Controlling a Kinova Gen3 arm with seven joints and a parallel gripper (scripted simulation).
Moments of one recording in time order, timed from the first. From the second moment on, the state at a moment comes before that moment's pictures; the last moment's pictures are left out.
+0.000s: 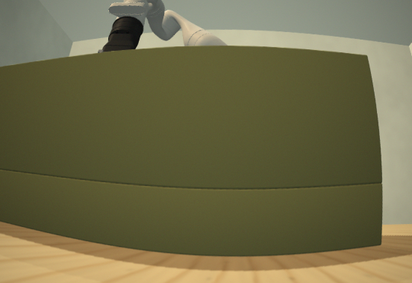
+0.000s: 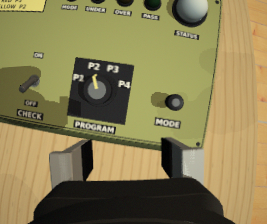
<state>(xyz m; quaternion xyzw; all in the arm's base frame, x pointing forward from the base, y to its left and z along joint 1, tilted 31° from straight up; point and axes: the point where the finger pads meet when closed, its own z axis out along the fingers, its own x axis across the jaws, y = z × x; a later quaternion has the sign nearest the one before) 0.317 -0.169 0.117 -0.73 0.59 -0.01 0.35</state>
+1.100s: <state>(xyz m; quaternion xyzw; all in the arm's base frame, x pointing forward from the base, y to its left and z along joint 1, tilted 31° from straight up) 0.283 -0.067 0.104 -0.59 0.70 0.23 0.31</state>
